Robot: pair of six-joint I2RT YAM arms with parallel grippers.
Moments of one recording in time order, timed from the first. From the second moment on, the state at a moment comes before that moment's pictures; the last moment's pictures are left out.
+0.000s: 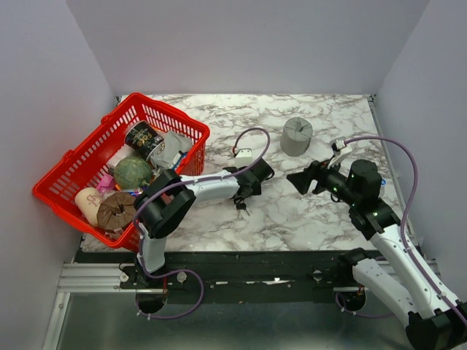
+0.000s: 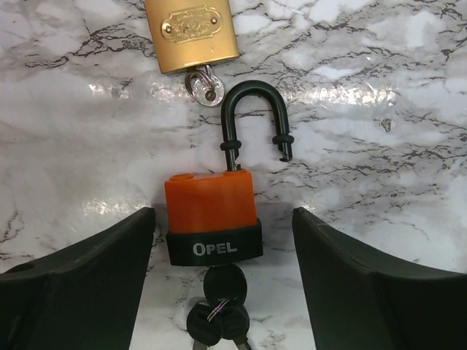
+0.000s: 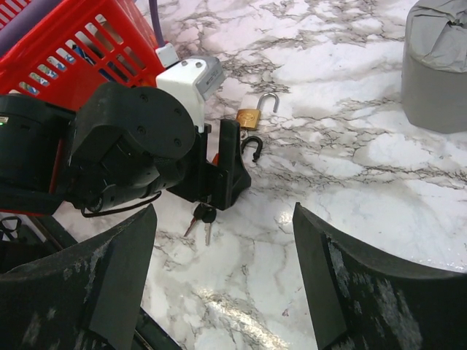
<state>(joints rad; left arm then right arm) -0.90 1.91 1.22 -0.43 -0.51 -0.86 0.34 0.73 0.64 -0.15 -0.35 0.32</state>
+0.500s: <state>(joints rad) -0.97 1.72 1.18 -0.35 -0.64 -0.71 0.34 0.71 0.64 -0.18 -0.32 0.34</state>
